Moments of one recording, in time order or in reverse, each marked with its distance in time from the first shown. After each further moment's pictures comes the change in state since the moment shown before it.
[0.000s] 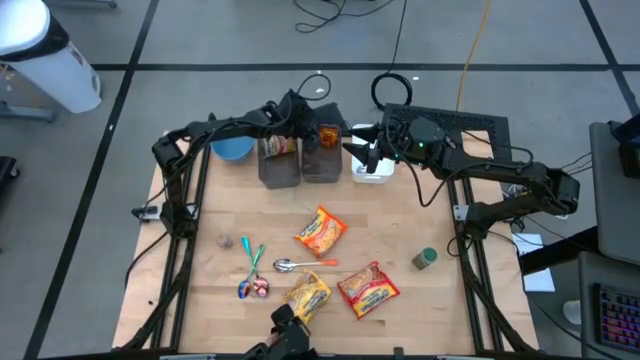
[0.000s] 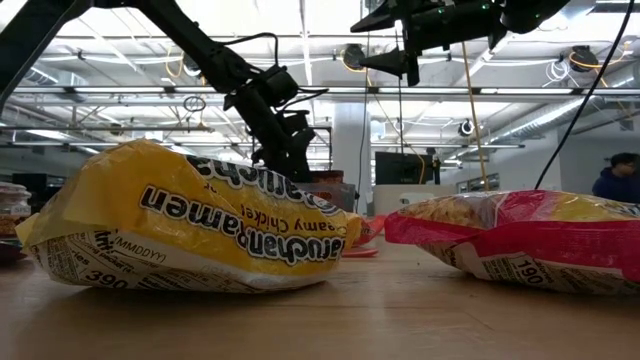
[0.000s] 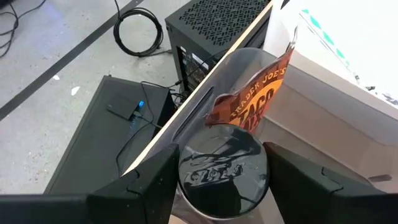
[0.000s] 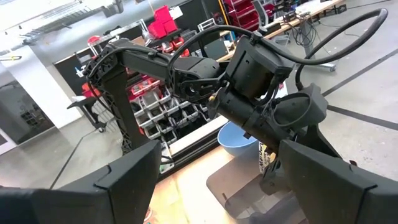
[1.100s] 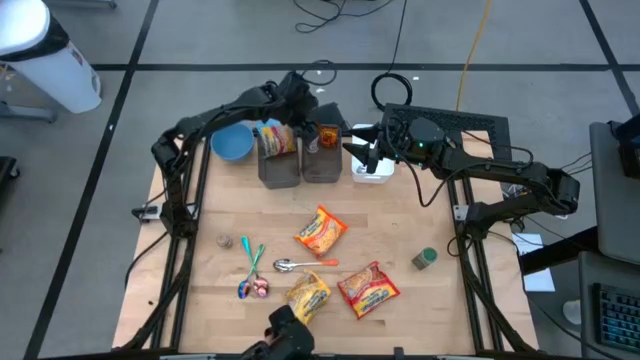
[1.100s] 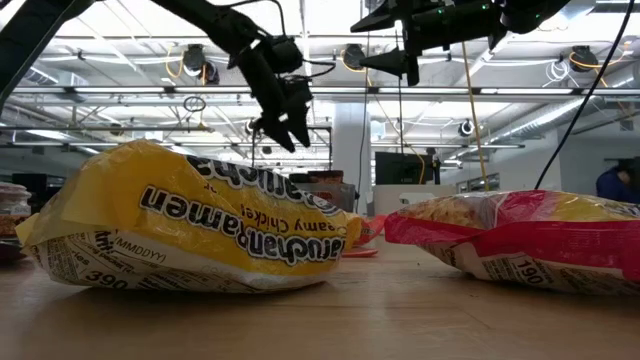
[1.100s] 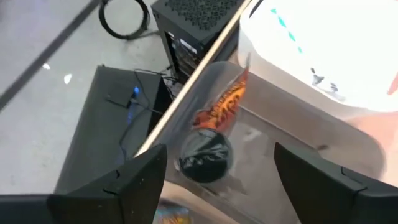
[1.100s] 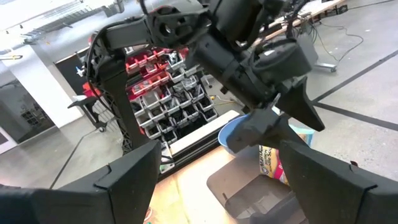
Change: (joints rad) left arm -0.003 -0.006 0.327 -0.465 0.040 0.052; right arm 0.000 0.000 0.000 0.001 -0.003 -0.004
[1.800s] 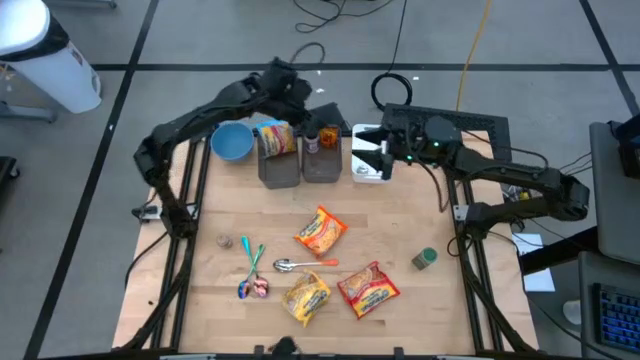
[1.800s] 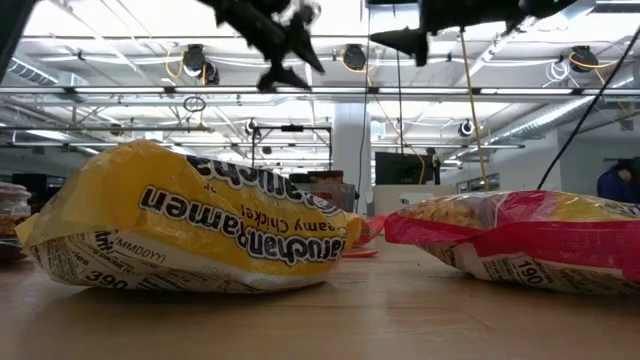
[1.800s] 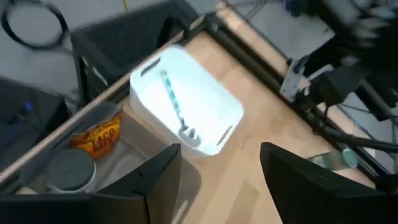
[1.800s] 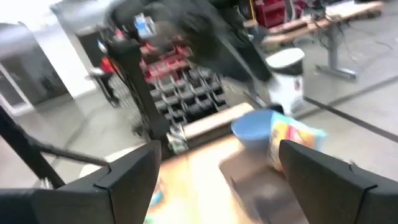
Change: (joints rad) left arm -0.068 -0.168 0.054 0.008 0.274 -0.390; right arm 0.000 -0.117 0.000 -0.079 -0.136 -0.063
